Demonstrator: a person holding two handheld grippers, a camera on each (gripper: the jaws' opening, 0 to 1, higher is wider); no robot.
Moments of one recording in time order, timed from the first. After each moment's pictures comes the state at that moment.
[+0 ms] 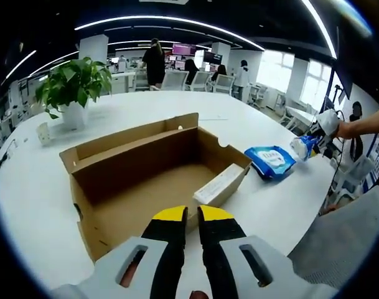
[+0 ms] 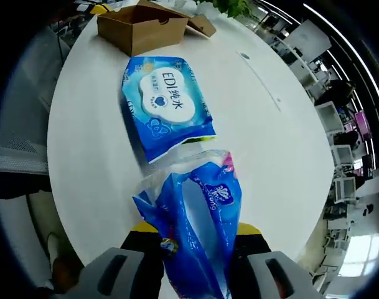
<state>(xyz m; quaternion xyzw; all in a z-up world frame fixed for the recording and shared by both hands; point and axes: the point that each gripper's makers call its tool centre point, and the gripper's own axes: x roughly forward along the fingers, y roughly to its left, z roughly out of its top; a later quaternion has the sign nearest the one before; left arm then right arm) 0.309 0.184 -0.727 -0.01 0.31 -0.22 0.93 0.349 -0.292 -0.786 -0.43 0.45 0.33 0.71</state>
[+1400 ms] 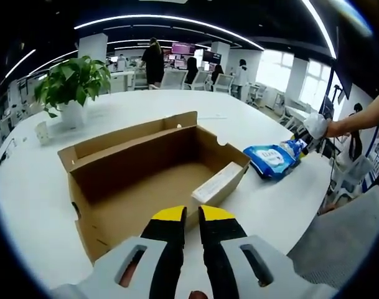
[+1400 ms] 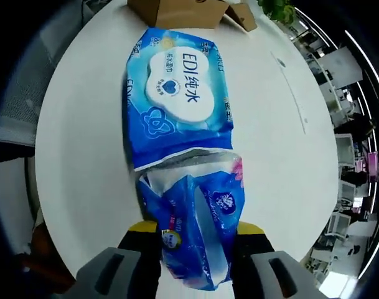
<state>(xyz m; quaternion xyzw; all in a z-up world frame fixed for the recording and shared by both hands) 0.308 0.181 -0.729 -0.01 0.31 -0.22 0.92 0.371 -0.279 -0.810 -0.51 0.44 0.38 0.63</state>
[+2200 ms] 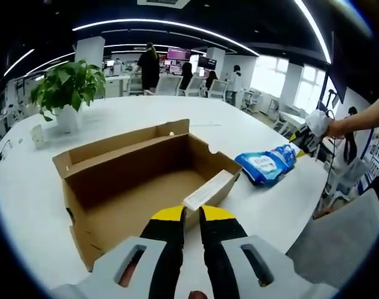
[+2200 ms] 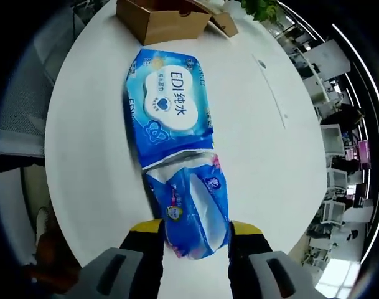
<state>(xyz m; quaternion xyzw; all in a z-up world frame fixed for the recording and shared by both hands) 0.308 0.170 -0.718 -0.02 0.29 -0.24 0.92 0.359 -0.281 -0.765 -0.50 0.44 0.33 0.66</state>
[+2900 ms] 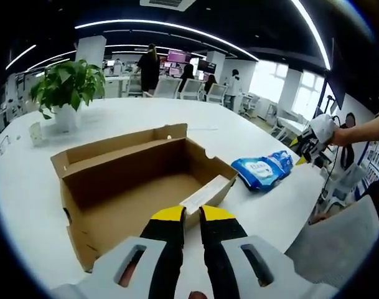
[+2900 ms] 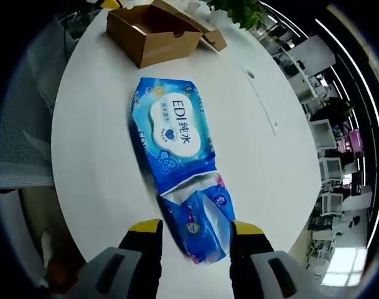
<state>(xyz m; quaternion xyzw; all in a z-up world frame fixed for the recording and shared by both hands) 0.309 0.169 -0.712 -0.05 0.28 -0.25 0.93 0.341 -0.241 -0.748 -0.47 0.42 0.31 0.71</state>
